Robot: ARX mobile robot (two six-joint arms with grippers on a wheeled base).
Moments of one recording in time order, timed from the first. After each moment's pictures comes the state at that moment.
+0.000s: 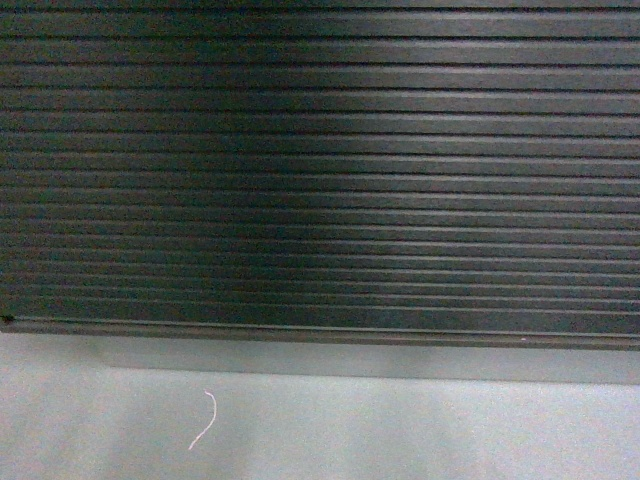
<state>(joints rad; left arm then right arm) 0.00 0.01 0.01 0.00 0.00 0.00 0.00 0.01 0.01 0.00 0.00 0.00</state>
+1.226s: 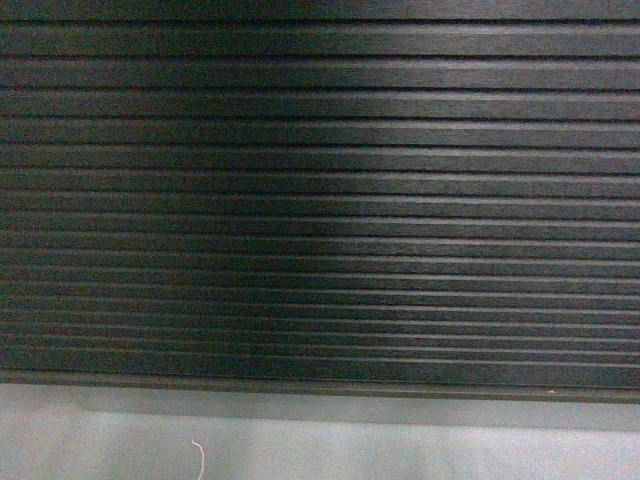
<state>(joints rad) 0.00 0.01 0.01 0.00 0.00 0.00 0.00 0.01 0.01 0.00 0.00 0.00</state>
